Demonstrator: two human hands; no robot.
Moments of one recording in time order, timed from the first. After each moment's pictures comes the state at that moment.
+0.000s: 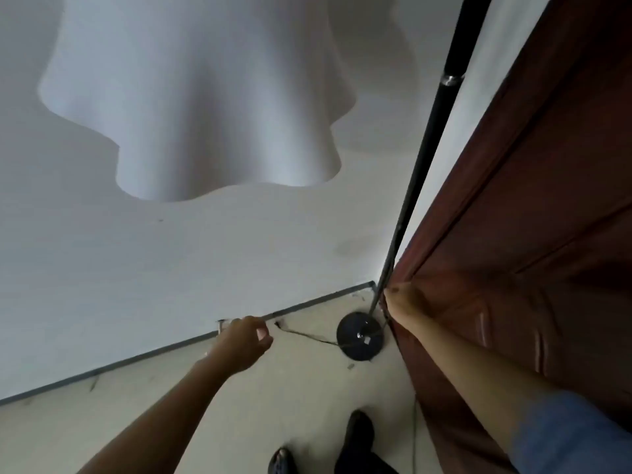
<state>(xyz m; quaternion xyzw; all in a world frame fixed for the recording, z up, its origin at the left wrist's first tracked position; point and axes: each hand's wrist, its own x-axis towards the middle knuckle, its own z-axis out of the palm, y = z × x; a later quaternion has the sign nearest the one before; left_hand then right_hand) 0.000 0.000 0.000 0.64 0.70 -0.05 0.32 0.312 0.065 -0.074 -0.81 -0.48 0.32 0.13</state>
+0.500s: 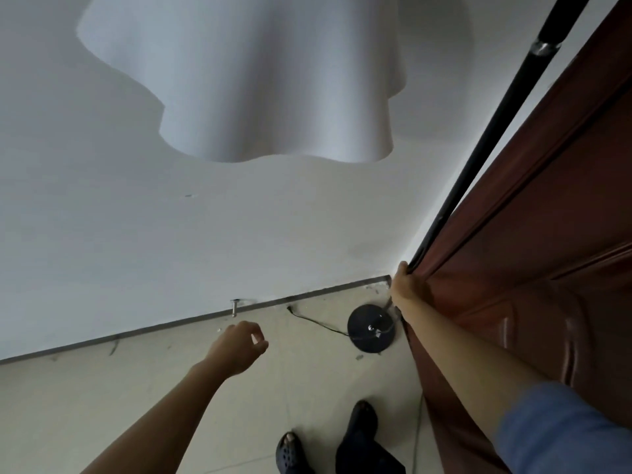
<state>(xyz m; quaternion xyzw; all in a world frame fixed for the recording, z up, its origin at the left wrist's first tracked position) -0.035 -0.033 -0.027 0.55 0.74 -0.04 0.38 0.272 0.086 -0.074 -0.86 -0.37 0.33 0.12</state>
